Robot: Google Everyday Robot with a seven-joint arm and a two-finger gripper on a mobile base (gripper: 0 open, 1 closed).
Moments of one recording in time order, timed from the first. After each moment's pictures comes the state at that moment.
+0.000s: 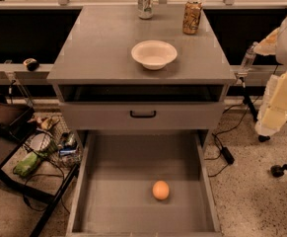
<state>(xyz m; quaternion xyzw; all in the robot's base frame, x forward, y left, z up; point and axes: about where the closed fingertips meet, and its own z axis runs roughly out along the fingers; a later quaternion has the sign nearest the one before) 0.438 -0.217 0.976 -0.60 0.78 -0.03 0.16</state>
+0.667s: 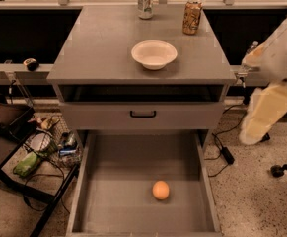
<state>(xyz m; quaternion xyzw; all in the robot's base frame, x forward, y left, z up) 0.443 -0.204 0.949 -0.60 0.78 -0.02 0.17</state>
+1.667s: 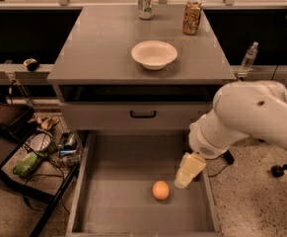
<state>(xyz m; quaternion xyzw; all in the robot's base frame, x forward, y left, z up) 0.467 -0.129 0.721 -0.57 0.80 0.04 0.17</state>
